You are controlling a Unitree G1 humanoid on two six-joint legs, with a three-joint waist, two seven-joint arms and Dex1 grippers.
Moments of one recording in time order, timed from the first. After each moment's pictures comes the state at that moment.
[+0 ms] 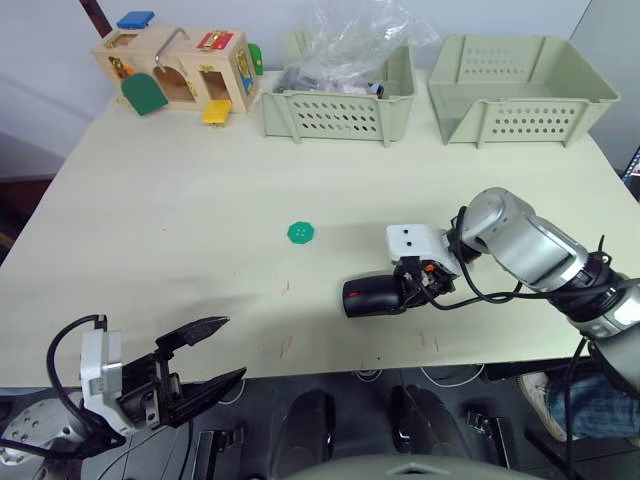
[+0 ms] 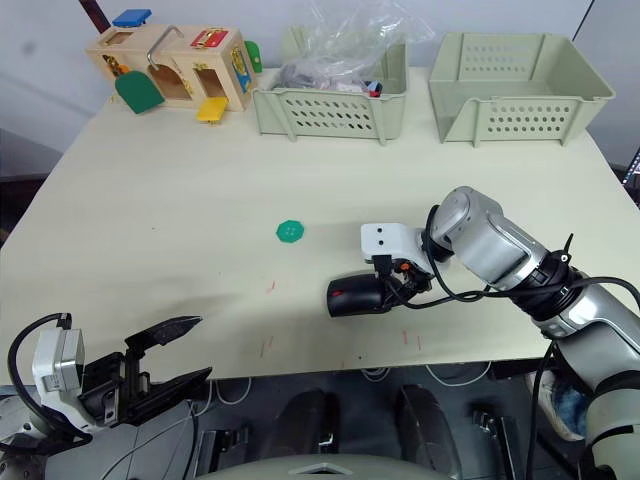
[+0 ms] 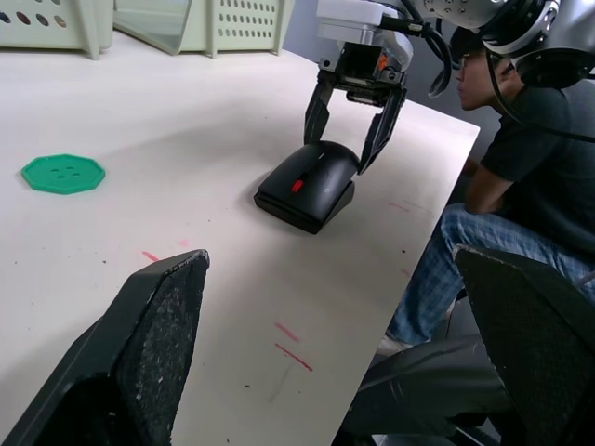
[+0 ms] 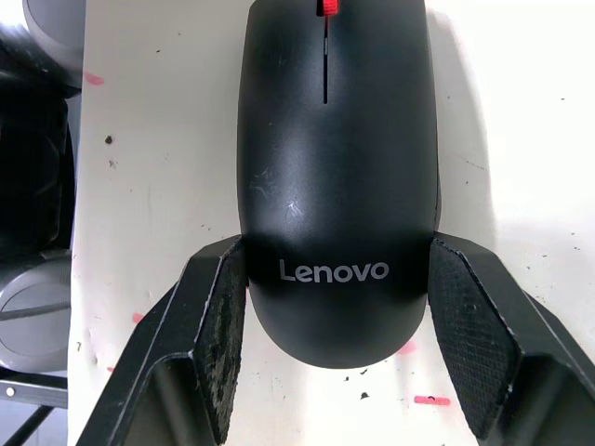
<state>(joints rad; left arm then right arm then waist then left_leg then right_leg) 0.53 0.62 0.50 -0.35 -0.79 0.16 -1.33 -0.91 -0.69 0.70 -0.14 0.06 0.84 1.38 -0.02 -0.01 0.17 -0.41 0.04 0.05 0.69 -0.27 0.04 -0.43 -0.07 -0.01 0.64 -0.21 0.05</state>
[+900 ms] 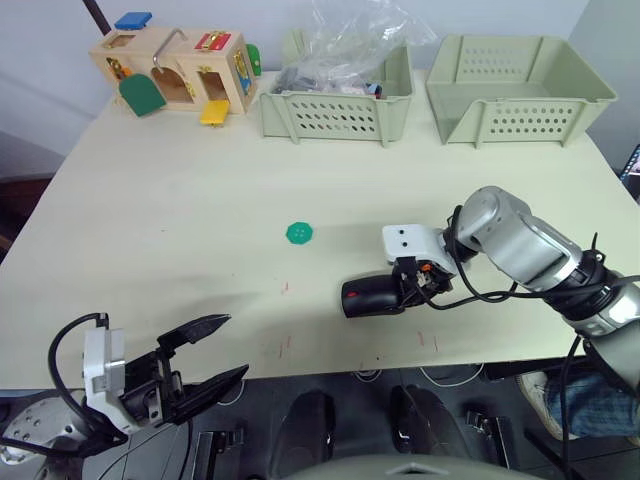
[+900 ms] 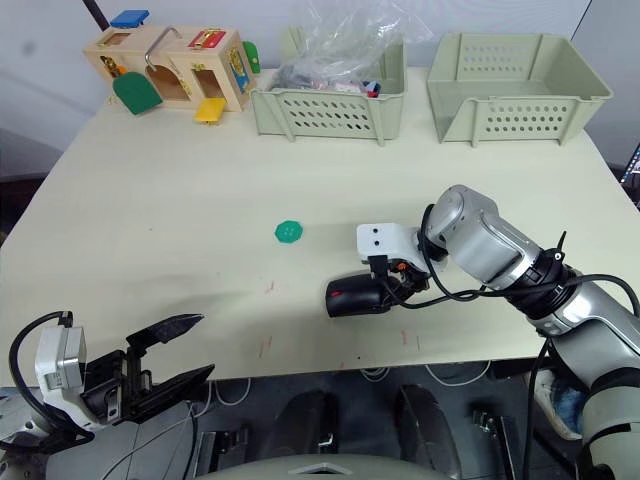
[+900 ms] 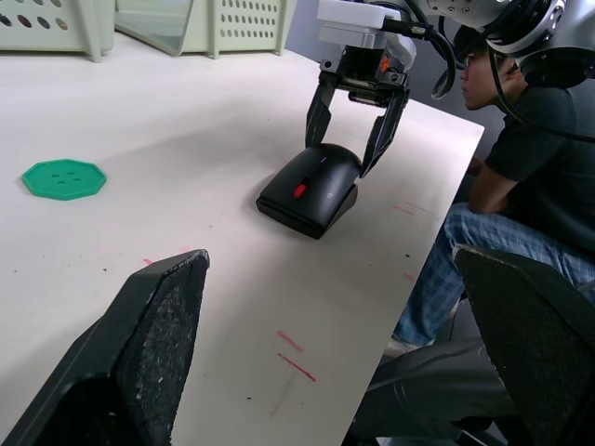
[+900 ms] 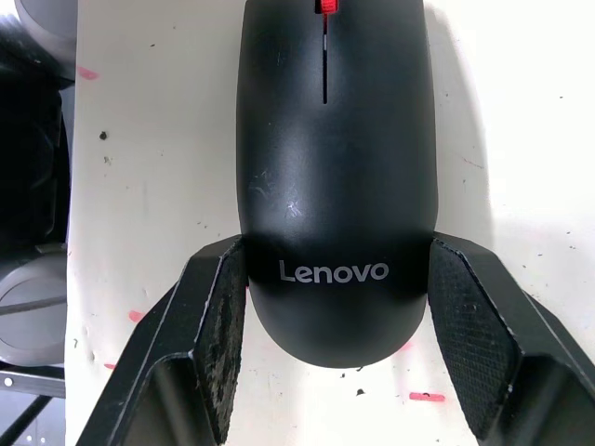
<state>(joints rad) 0.53 0.62 0.50 -0.37 -0.79 0.16 -1.30 -0.93 -0.68 0.71 -0.15 0.02 0.87 1.39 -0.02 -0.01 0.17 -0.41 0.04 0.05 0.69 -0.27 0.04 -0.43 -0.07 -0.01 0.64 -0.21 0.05</state>
